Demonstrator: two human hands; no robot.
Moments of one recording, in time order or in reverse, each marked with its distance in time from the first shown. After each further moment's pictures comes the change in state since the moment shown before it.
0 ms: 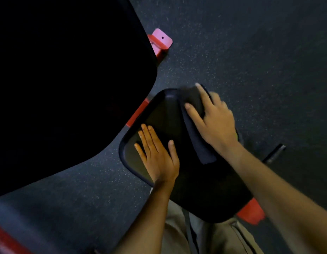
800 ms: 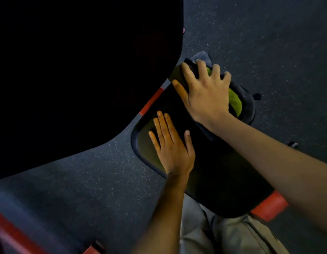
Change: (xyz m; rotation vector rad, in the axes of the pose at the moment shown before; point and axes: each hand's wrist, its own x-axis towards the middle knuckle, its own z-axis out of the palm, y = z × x) left_hand -0.002 -0.007 0.000 -0.070 0.022 0.051; right_hand 0.030 -0.060 0.027 -0.401 0.143 -0.214
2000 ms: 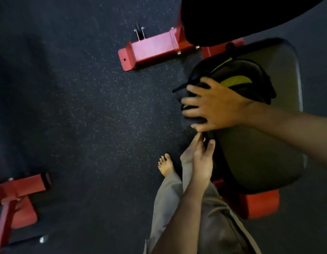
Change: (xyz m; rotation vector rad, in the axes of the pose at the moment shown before) left_hand -0.146 -0.021 -0.001 -1.613 -0.307 -0.943; right_hand -0.089 -0.089 0.030 -0.359 -0.229 -1.541
